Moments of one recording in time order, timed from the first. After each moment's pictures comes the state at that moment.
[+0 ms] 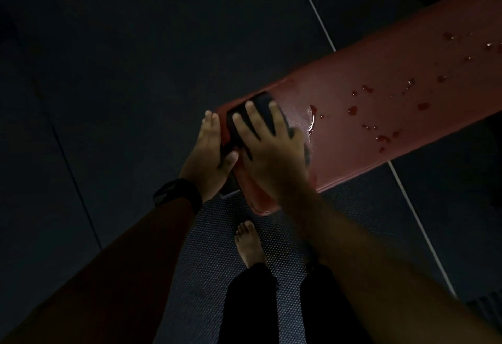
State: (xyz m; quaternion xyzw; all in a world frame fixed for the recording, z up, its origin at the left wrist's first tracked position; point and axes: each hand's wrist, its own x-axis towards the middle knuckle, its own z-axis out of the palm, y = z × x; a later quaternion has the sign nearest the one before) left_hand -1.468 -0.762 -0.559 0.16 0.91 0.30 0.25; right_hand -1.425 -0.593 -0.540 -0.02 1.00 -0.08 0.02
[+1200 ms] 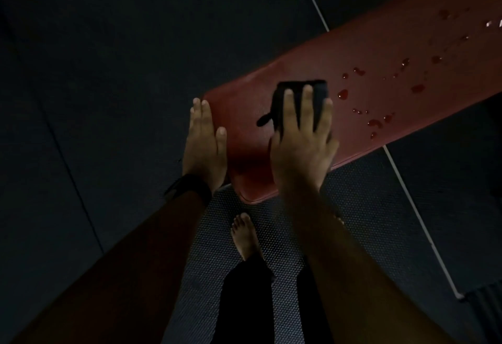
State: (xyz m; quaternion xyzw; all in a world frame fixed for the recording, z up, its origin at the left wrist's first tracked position) left_hand -1.448 -0.728 -0.570 0.05 0.94 0.31 0.14; right_hand -1.395 -0.567 -0.537 0.24 0.97 -0.07 0.00
